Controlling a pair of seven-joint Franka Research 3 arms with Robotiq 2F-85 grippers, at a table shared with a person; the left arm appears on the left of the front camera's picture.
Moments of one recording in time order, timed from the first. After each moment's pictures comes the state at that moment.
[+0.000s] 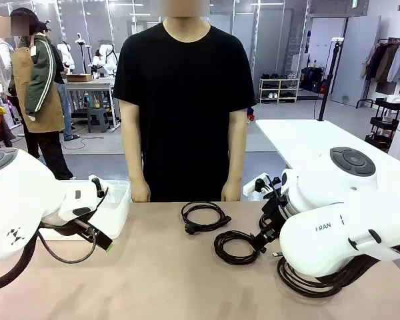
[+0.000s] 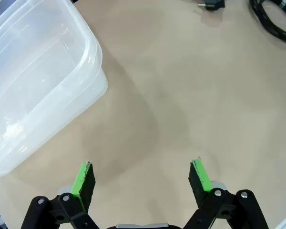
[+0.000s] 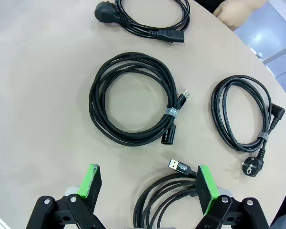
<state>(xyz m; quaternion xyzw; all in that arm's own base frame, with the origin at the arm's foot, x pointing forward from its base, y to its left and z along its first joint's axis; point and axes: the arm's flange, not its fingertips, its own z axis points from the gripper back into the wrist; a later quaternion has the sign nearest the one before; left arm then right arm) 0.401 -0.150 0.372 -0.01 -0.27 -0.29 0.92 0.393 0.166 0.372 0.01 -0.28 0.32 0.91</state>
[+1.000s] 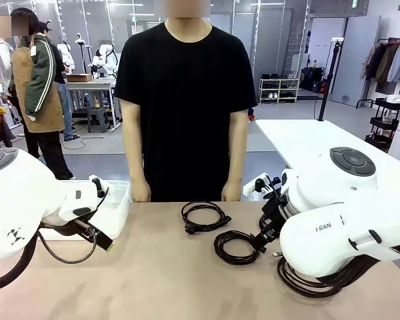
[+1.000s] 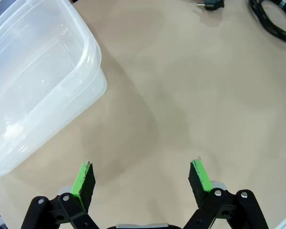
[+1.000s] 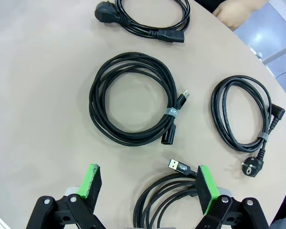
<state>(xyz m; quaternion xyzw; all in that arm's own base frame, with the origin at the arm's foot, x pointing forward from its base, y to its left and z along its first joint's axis) 0.400 -0.151 0.372 -0.01 -0.27 -0.29 0.92 0.393 0.167 0.372 0.01 -0.28 0.32 0.91</state>
